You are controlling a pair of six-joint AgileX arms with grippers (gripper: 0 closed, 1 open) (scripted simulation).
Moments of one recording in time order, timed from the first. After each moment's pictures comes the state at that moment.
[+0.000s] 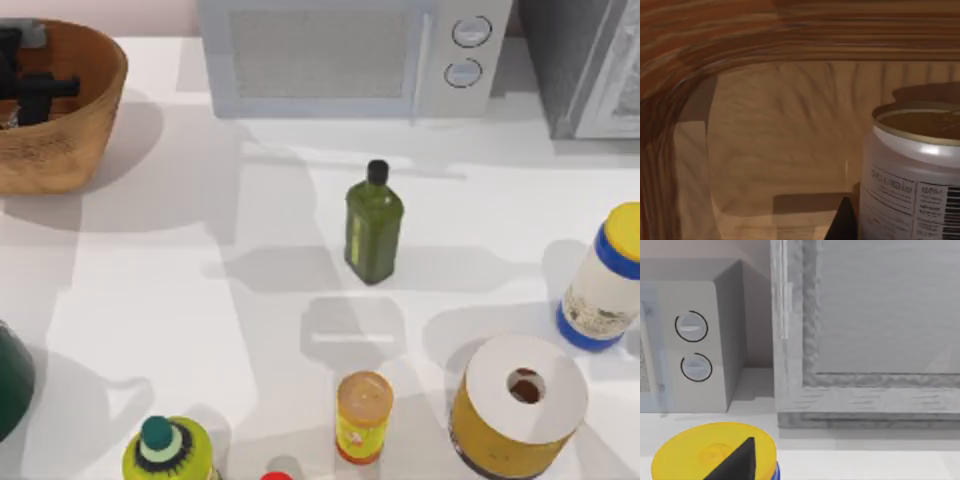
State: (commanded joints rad) left arm 0.09 2.62 2.39 -1.24 0.07 0.12; right arm 0.00 0.00 0.00 0.00 0.00 0.00
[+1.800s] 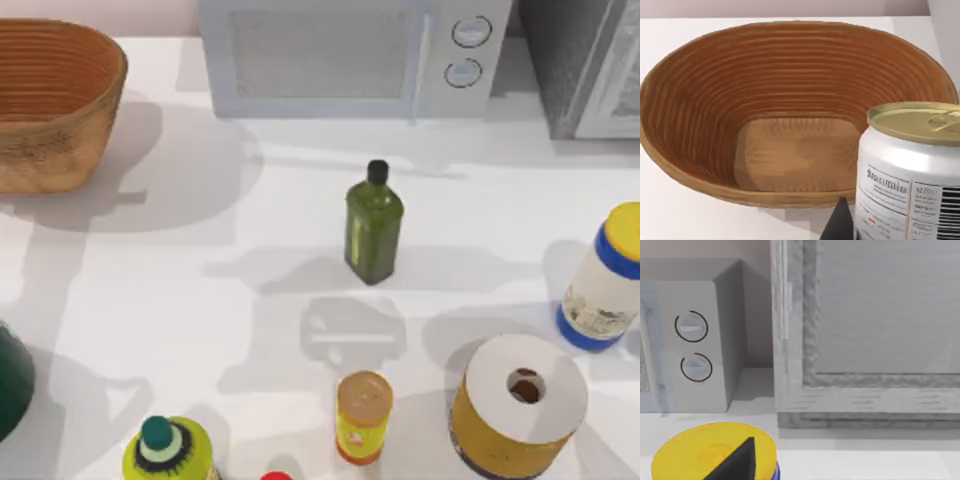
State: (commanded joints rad) left arm 0.02 1.21 1.16 -0.58 0.02 0.04; right arm 0.00 0.00 0.00 0.00 0.00 0.00
